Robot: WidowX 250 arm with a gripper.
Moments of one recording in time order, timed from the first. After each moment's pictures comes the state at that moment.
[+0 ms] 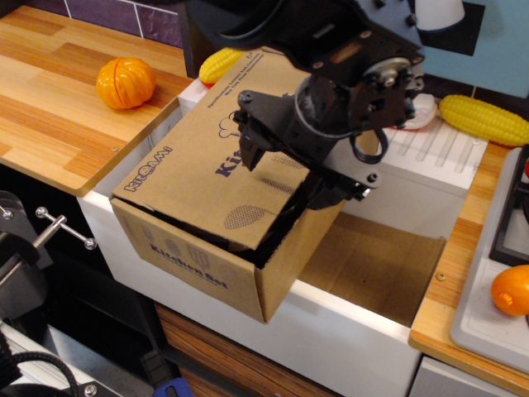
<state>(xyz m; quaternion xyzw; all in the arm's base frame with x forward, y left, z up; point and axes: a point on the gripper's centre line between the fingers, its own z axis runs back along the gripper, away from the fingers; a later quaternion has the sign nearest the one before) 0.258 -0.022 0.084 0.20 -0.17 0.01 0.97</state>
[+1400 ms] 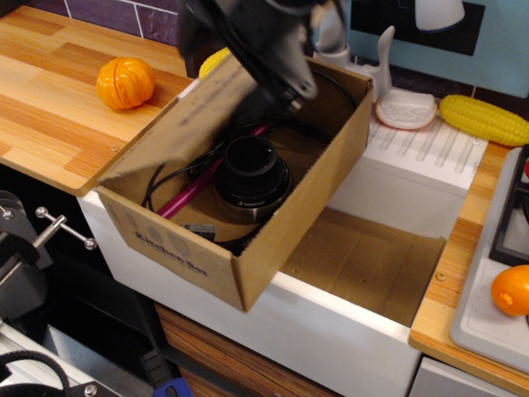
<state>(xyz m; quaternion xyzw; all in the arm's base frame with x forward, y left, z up) 0.262 0.041 0.157 0.32 -0.10 -0.07 0.94</state>
